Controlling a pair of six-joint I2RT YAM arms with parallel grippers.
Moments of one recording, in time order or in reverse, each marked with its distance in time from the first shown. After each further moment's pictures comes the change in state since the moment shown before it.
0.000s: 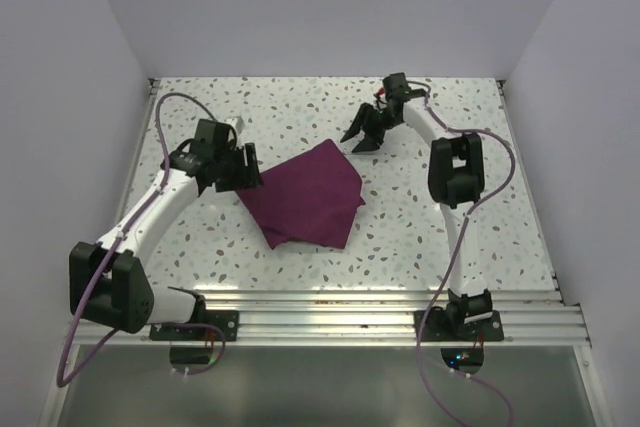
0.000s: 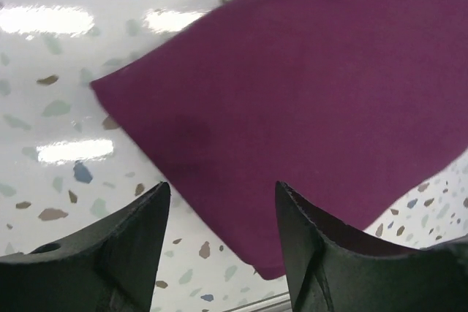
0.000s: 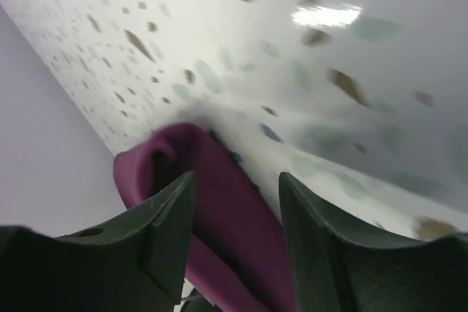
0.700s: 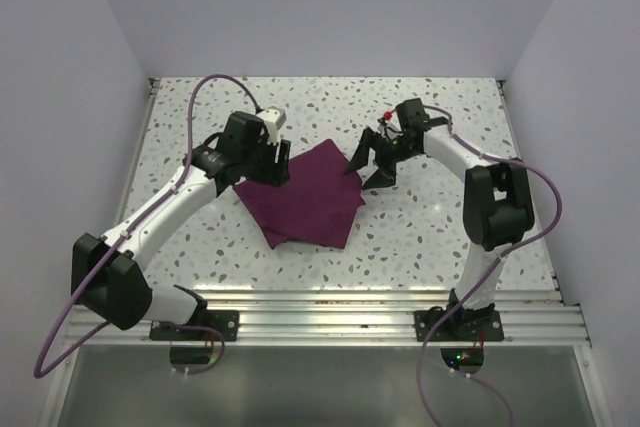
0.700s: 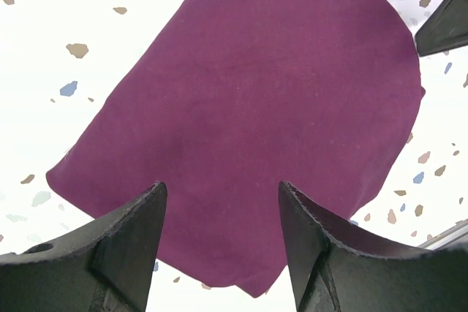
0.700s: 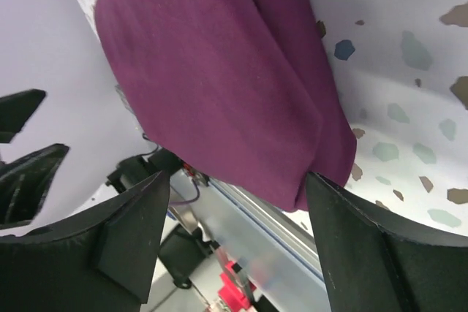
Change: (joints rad) left arm -0.282 0.014 0.127 0.057 -0.088 0.193; right arm -0.005 -0.610 -0.784 0.119 -0.126 -0.099
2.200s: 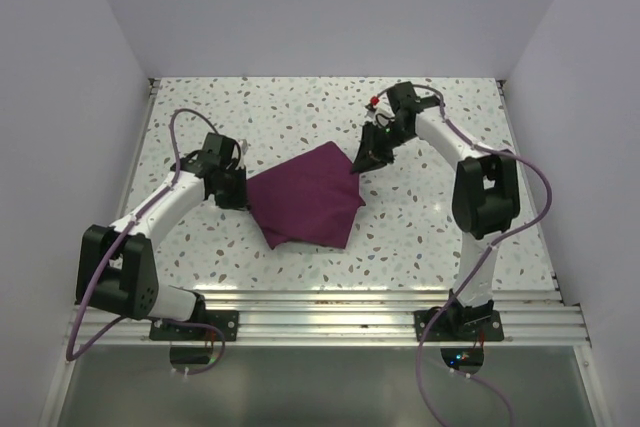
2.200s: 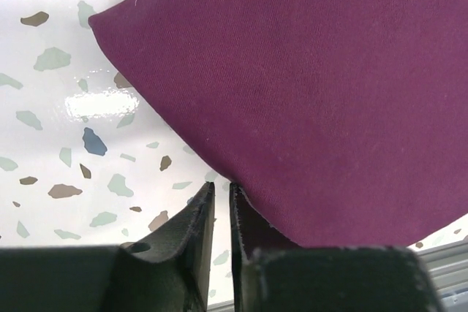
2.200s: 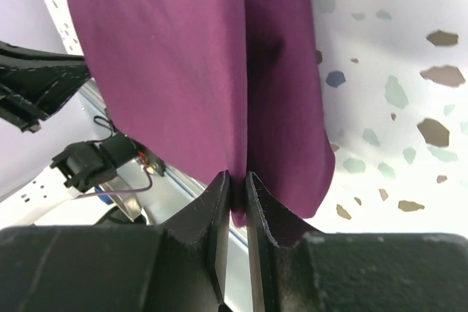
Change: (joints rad) left arm 0.235 0.035 -0.218 -0.077 0.060 -0.097; right arm 0.038 0.132 0.276 -0.232 0.061 -0.249
